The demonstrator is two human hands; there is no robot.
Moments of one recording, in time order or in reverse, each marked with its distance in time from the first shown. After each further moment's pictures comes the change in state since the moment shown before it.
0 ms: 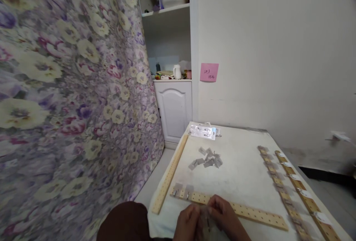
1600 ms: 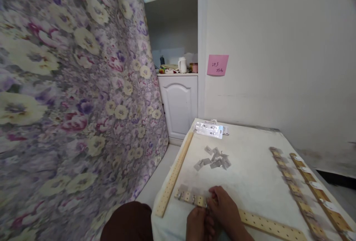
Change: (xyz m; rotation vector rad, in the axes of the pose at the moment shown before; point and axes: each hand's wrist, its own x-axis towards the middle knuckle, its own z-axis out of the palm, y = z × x) left_hand 0.037 -0.021 0.022 -0.417 0.222 -0.338; right_hand 0.042 0.006 0.011 -0.711 0.187 0.052
